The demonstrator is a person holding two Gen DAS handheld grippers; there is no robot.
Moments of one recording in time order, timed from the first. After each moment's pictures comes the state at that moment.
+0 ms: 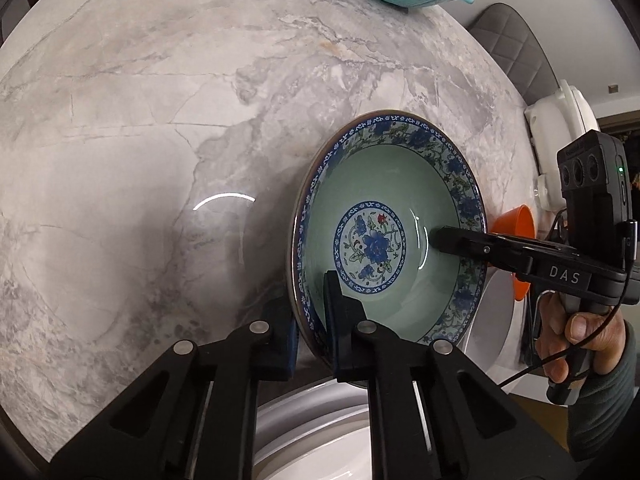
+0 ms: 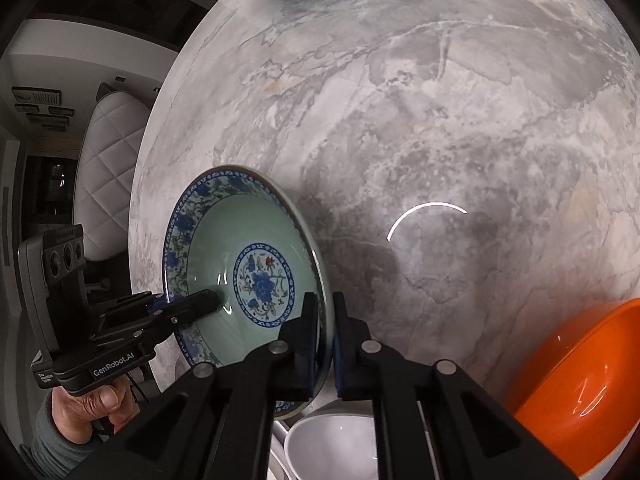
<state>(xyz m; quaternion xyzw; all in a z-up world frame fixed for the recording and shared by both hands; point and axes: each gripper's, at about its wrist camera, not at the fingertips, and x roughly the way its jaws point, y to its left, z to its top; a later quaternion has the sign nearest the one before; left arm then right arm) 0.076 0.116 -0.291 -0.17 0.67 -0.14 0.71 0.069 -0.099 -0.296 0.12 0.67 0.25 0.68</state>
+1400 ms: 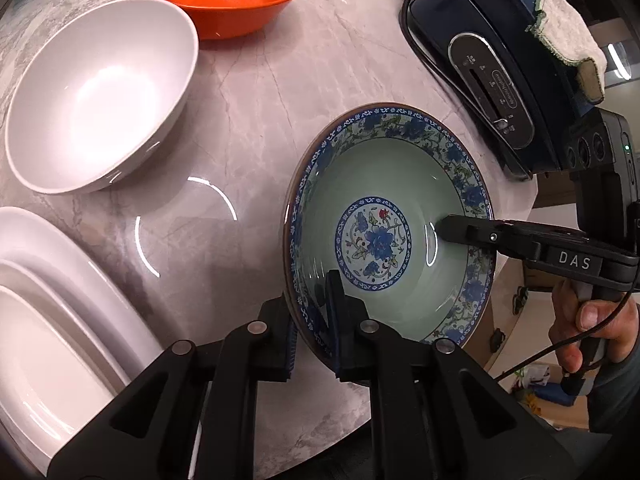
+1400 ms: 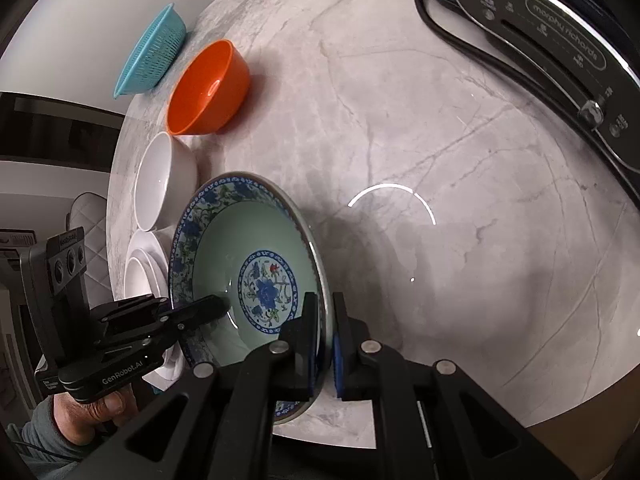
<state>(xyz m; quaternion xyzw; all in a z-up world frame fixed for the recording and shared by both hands) -0.105 -0.159 -0.301 0.04 0.68 -0.33 0.65 -0.207 -0.332 -0.297 0.29 0.61 0.06 0.73</state>
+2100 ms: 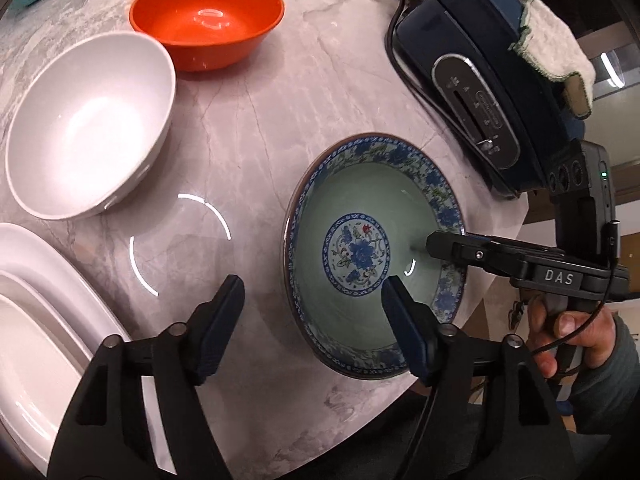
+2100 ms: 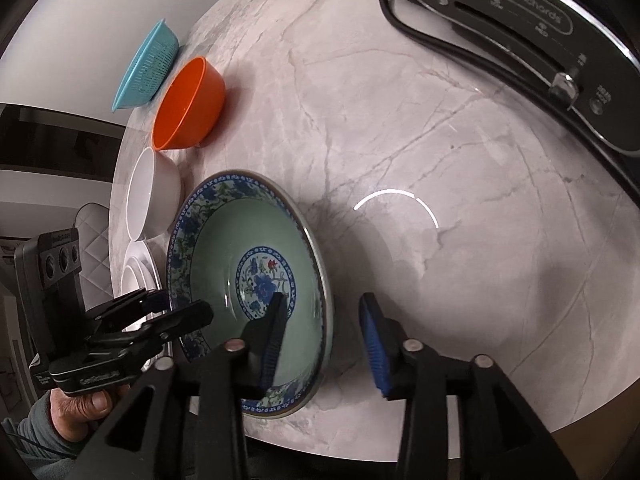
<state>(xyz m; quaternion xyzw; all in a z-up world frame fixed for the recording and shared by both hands) -0.107 -0.165 -0.279 0.01 0.65 -0.34 0.68 -0.225 -0.362 -0.305 0.31 0.59 0.07 0.75</state>
